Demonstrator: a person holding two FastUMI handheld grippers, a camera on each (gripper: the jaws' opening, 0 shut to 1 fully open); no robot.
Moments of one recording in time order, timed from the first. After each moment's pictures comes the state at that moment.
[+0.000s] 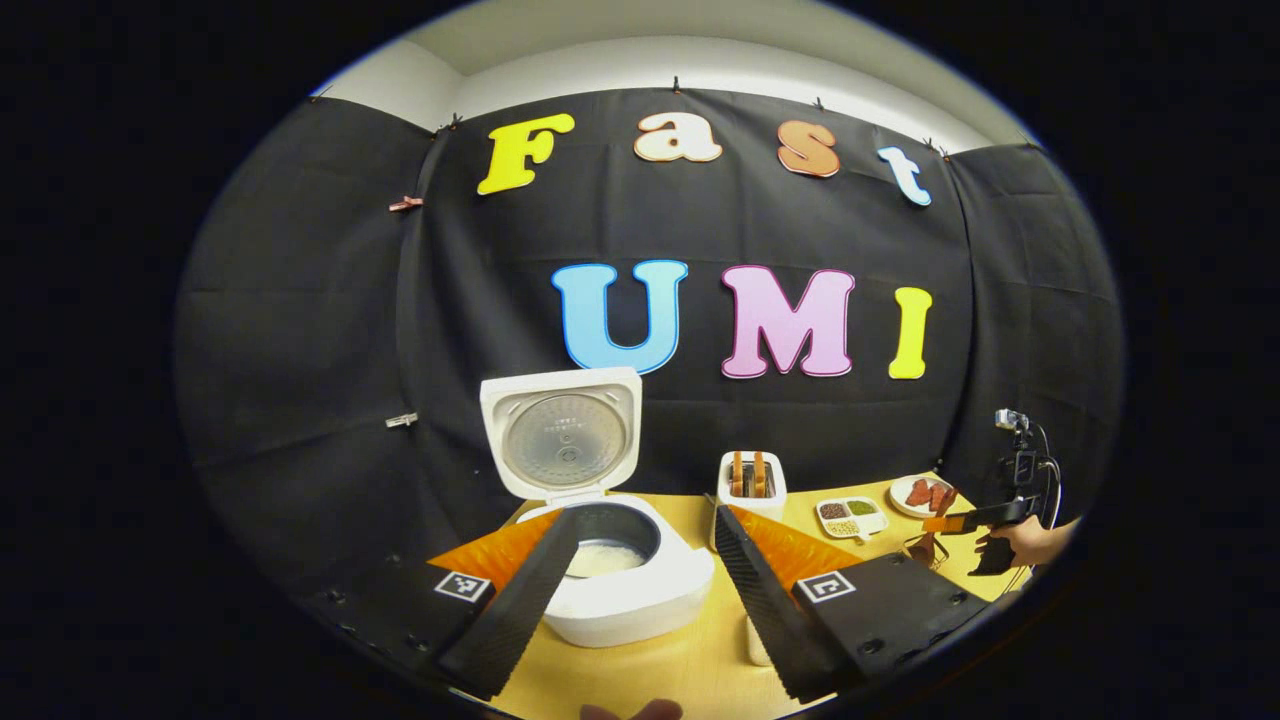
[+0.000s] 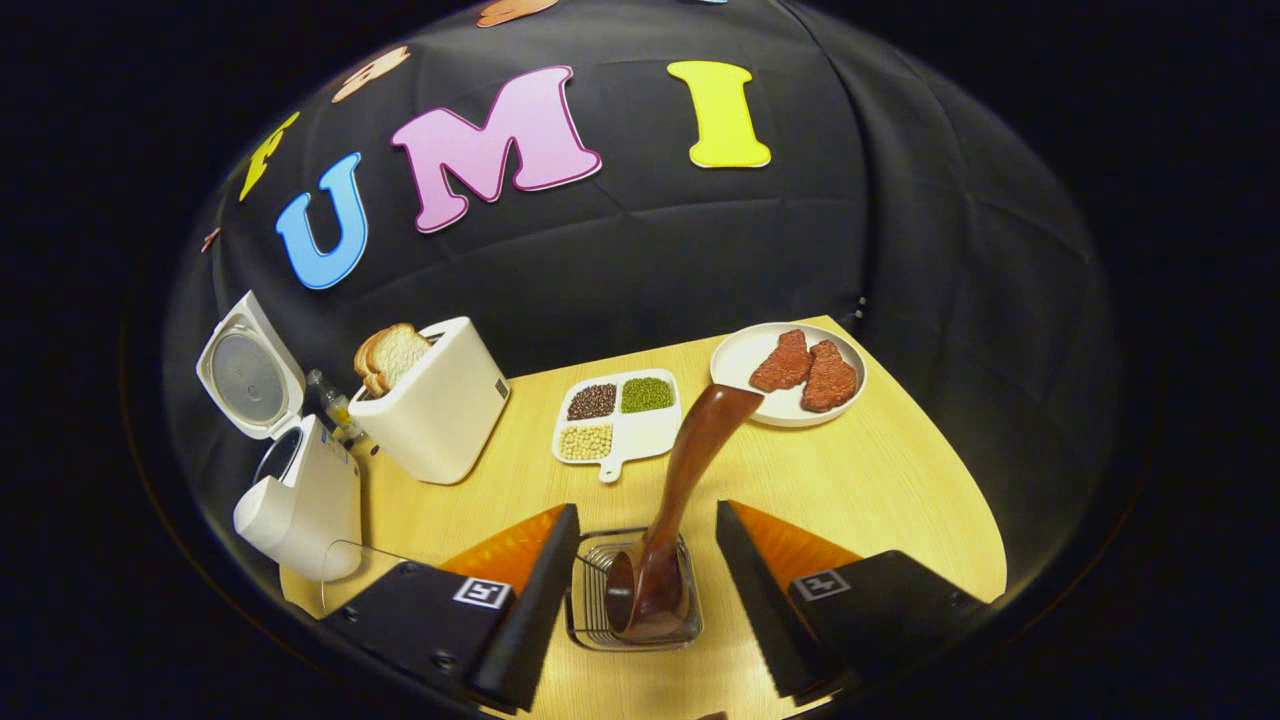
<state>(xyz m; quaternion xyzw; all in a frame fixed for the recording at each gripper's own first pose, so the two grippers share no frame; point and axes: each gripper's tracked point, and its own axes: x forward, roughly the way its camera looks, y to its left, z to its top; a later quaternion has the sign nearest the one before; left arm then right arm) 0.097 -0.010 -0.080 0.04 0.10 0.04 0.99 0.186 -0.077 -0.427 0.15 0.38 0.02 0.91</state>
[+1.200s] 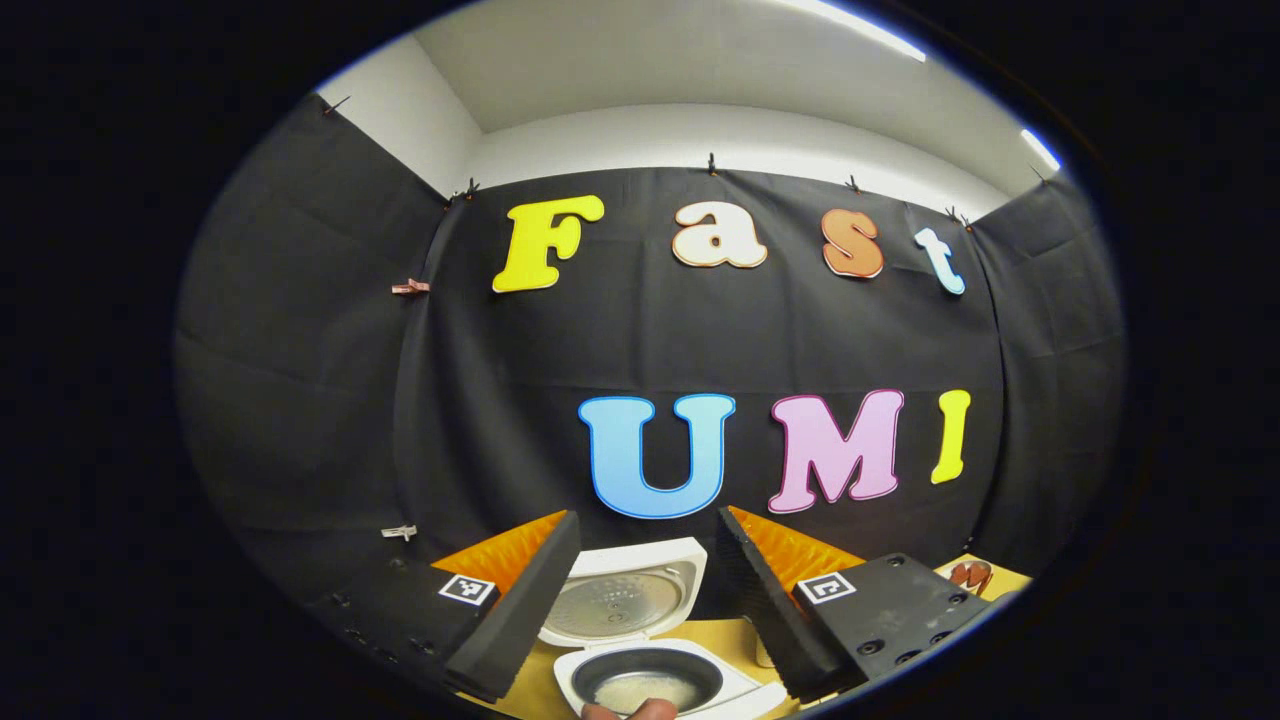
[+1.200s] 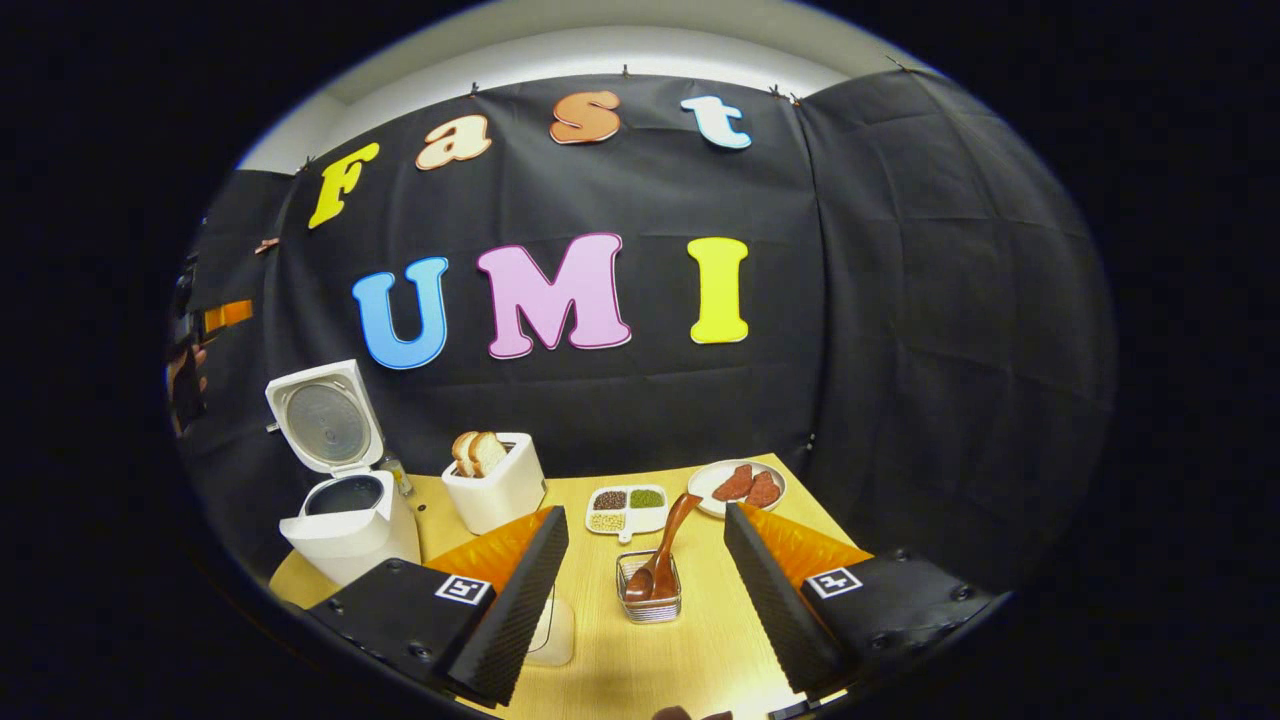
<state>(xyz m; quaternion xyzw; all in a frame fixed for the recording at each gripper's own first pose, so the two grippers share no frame) 0.229 0.091 0.070 0.03 -0.05 0.05 1.00 0.071 -0.088 -0.202 0.09 0.18 -0.01 0.98</state>
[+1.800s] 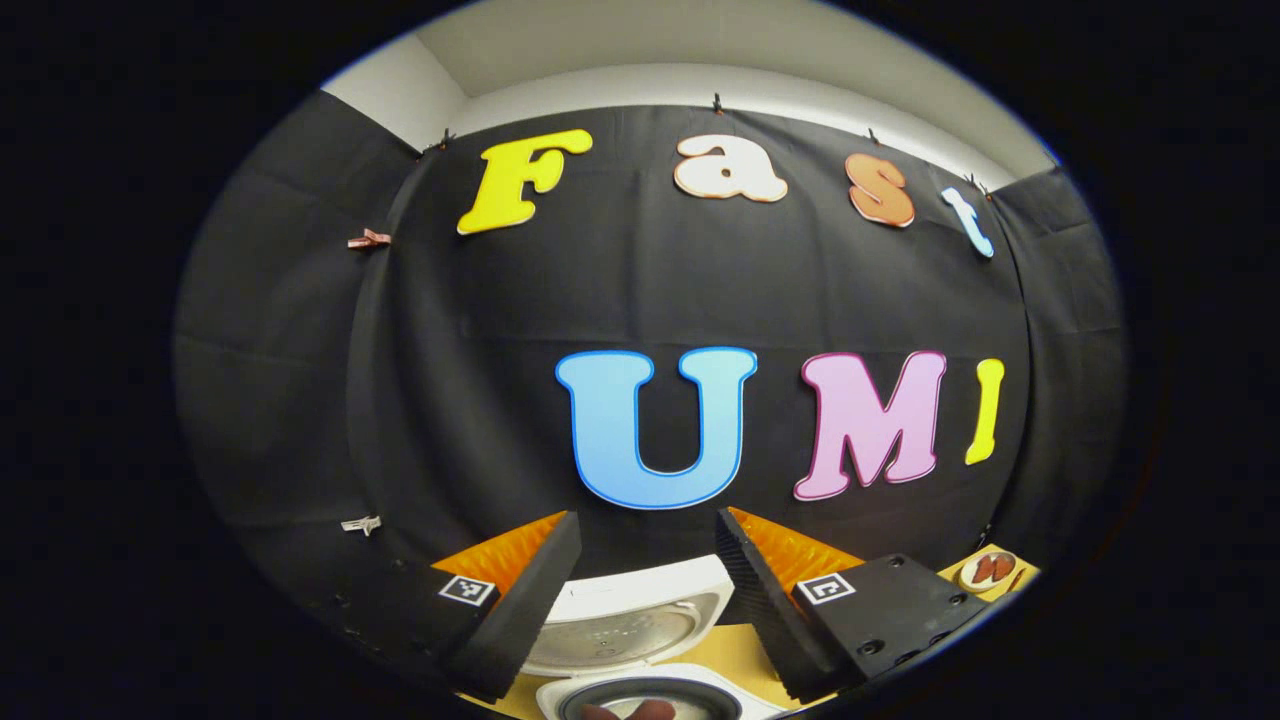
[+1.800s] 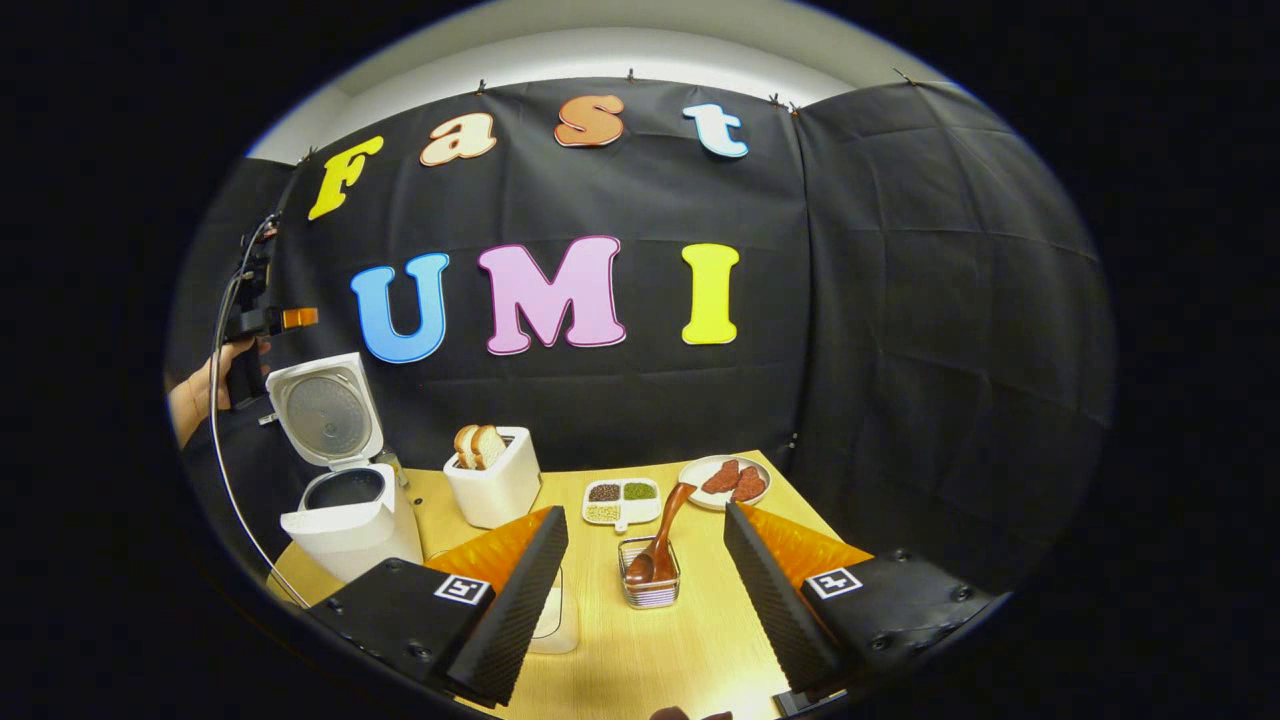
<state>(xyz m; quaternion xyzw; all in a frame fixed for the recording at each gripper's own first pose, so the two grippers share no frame) 0.377 0.124 0.011 0.05 0.01 0.05 1.00 0.041 -0.079 -0.191 0.08 0.19 -0.04 0.98</state>
